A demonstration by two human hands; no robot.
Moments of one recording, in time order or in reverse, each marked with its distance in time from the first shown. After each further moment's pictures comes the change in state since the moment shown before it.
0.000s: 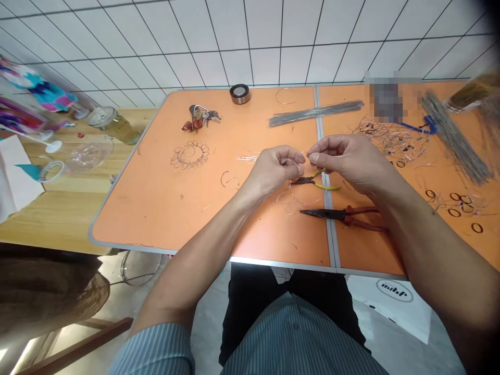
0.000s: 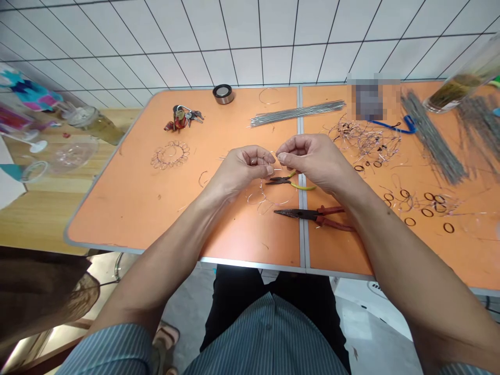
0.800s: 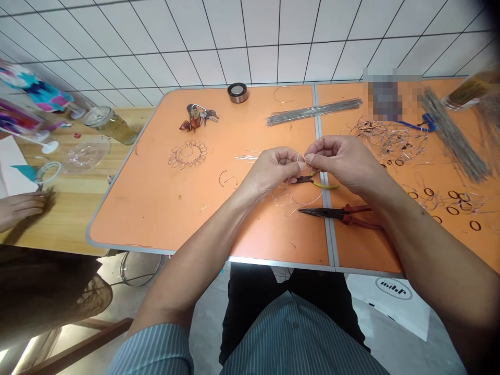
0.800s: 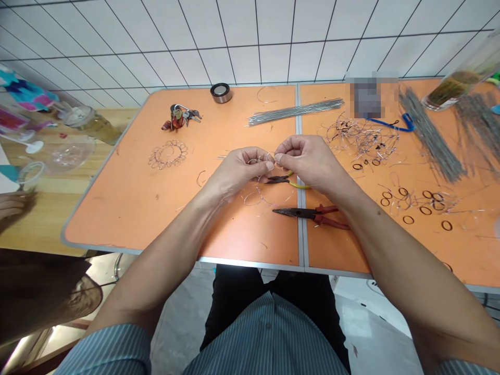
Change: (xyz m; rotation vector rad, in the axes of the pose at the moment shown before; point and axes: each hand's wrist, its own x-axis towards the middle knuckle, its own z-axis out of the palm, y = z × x) left_hand -0.001 0.001 0.001 0.014 -0.036 -0.048; right_hand -0.004 -0.001 0.008 -0.112 0.013 0.021
